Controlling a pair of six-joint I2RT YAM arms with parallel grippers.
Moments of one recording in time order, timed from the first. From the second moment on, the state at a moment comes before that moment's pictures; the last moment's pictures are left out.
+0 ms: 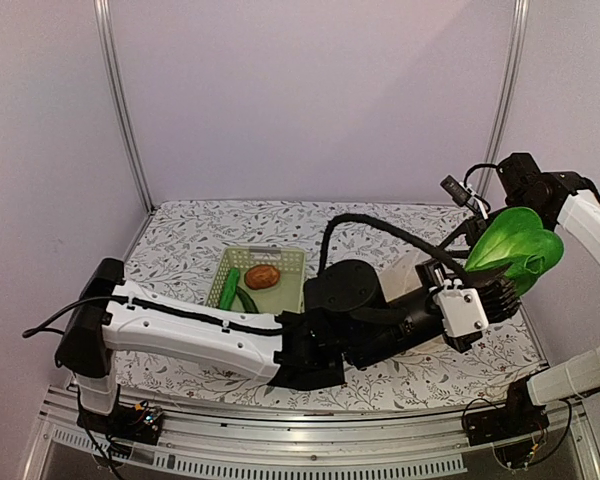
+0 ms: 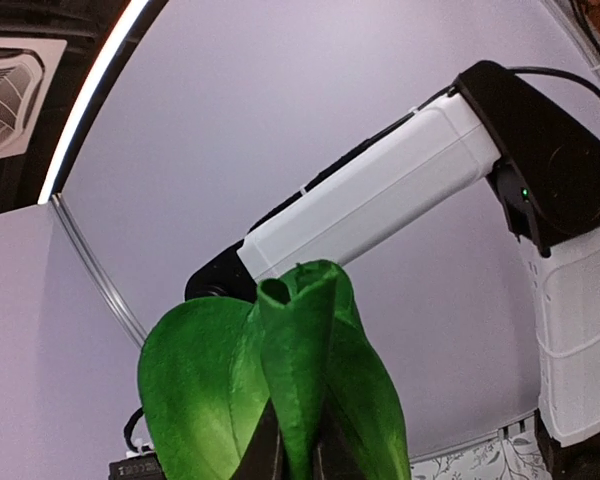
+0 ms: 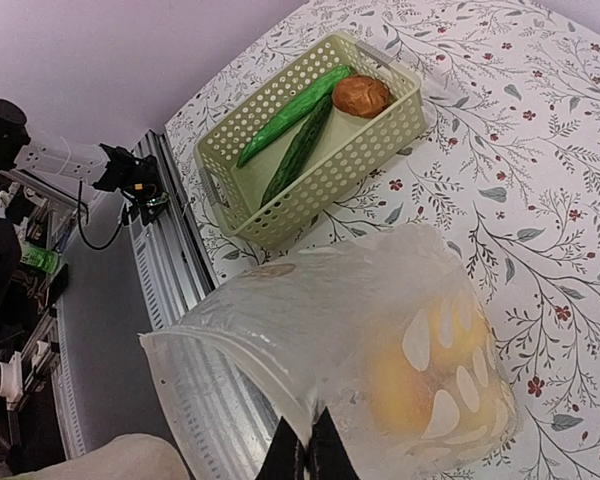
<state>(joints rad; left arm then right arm) -1.52 2.03 1.66 0.75 -0.20 0.73 0.21 1.28 1.32 -1.14 -0.87 -0.39</state>
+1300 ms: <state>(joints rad) -1.37 2.29 1.47 0.99 -0.37 1.35 0.21 1.31 1.37 -1.26 -0.95 -0.48</state>
